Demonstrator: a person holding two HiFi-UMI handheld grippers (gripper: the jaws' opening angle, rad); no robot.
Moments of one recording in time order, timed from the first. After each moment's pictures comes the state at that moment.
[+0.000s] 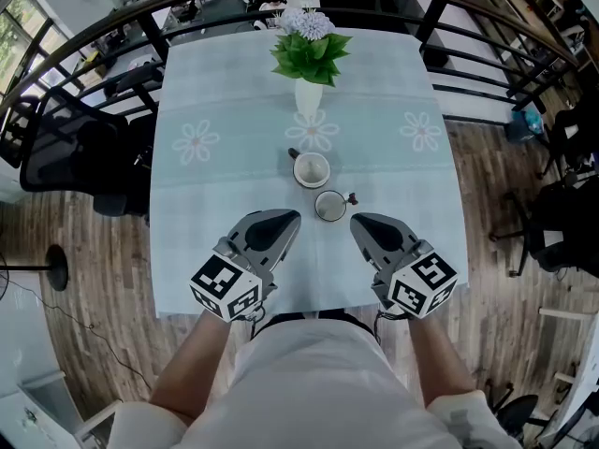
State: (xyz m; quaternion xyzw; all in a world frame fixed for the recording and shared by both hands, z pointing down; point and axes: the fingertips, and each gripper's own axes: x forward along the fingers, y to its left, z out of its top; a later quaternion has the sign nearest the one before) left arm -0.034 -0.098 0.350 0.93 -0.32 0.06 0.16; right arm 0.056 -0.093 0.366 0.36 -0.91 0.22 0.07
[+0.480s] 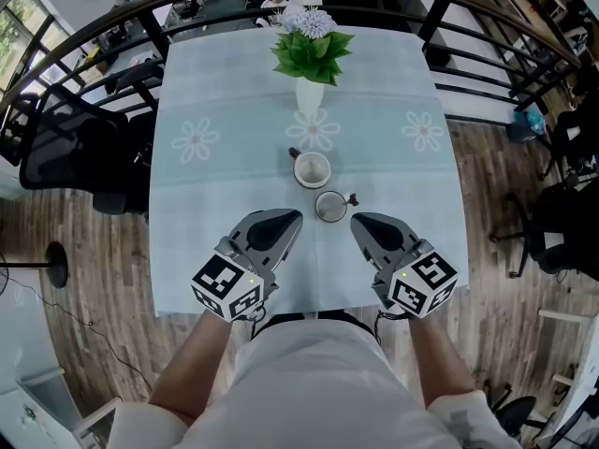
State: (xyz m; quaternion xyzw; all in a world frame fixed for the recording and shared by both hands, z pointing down) left arm -0.031 -0.103 0.354 0.93 -0.32 0.06 0.16; right arm 0.057 -0.099 0.371 0.35 -0.91 0.22 0.08
